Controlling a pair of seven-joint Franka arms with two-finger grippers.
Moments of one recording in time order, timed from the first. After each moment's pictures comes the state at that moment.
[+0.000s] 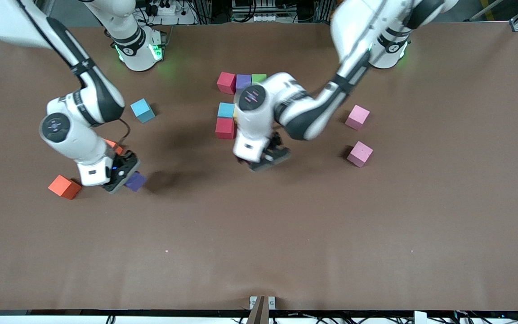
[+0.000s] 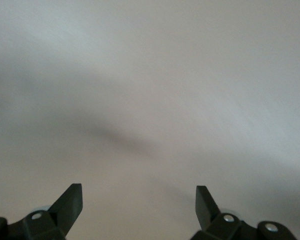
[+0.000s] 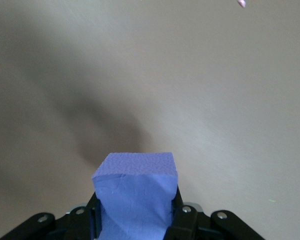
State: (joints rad) left arm -0.48 0.71 -0.35 -1.40 0.30 2.04 -1.42; right arm -0.56 0.39 0.79 -2.11 -0.35 2.43 -0.41
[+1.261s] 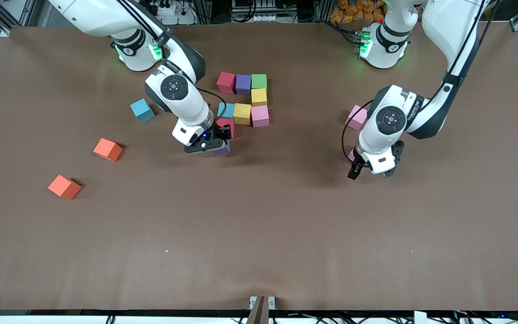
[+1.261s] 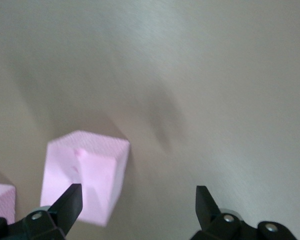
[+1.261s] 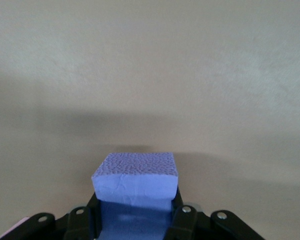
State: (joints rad) left arm 0.02 0.37 -0.36 -2.15 0.24 2.42 -1.65; right arm -0.07 0.43 0.73 -2.16 -0.28 2.55 0.72
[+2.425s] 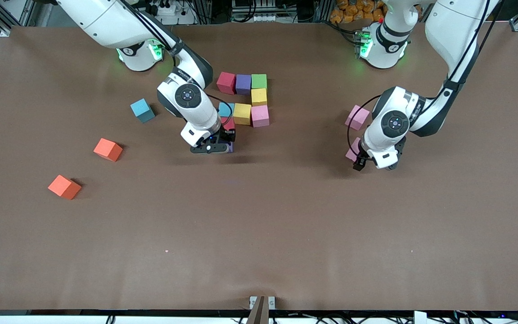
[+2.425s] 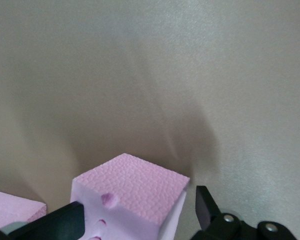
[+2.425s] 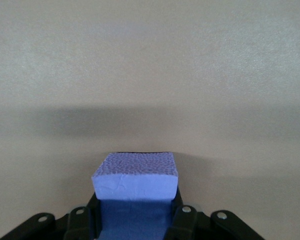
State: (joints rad) left arm 0.06 0.38 -0.37 -2.27 0.24 2.47 -1.65; right arm 0.11 0.48 0.57 -2.15 -0.28 2.59 0.84
